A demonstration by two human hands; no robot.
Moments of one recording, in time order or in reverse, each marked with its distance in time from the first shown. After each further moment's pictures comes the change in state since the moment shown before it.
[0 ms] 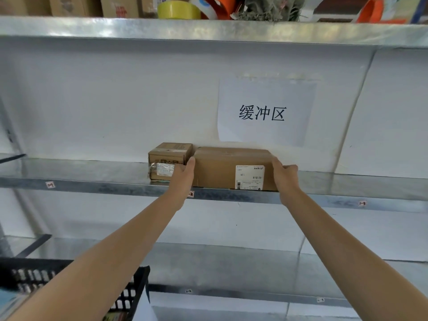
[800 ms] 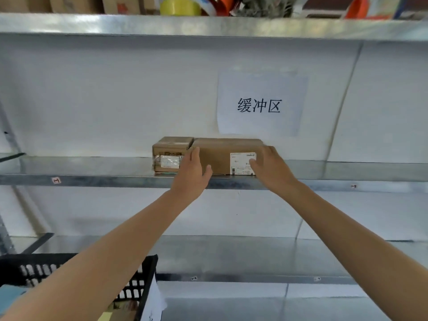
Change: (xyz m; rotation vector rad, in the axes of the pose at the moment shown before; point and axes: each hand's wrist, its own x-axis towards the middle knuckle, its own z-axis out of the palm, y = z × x) left_hand -0.033 -0.005 -0.013 0.768 -0.039 0.606; right_hand -0.079 -0.022 -0.005 -0.761 -0.216 -0.602
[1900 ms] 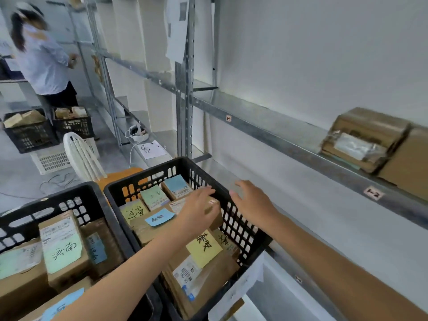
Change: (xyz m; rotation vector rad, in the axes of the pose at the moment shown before) left_hand -0.232 -0.180 -0.081 0.141 0.116 -0.802; right_hand -0.066 -0.195 0.292 0.223 -0.803 -0.639
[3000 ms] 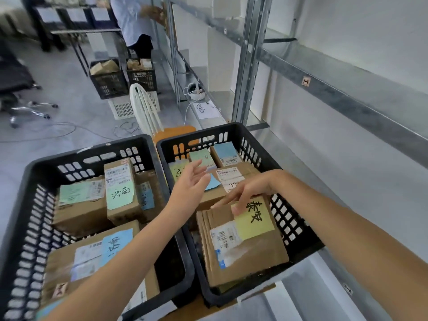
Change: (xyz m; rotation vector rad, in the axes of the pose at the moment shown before) left_hand -0.045 -0.055 -0.049 -0.484 0.347 -0.436; right_hand 0.098 -0.051 0.076 0.034 -1.413 -0.222
